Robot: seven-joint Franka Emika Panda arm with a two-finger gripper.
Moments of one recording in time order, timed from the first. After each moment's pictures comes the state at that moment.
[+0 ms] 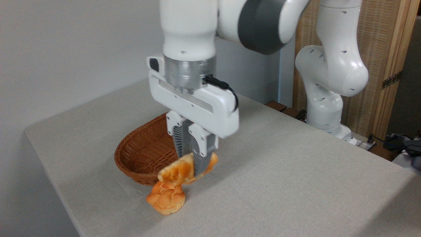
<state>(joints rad) -0.25 -0.06 0.40 -1.90 -0.08 1.96 0.84</state>
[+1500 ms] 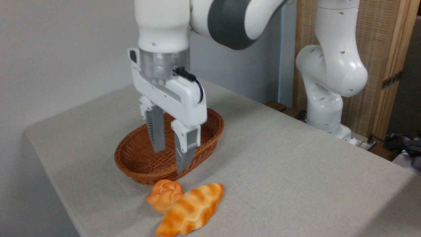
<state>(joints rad) -0.29 -0.02 0.32 -1.83 -0.08 1.95 0.80</state>
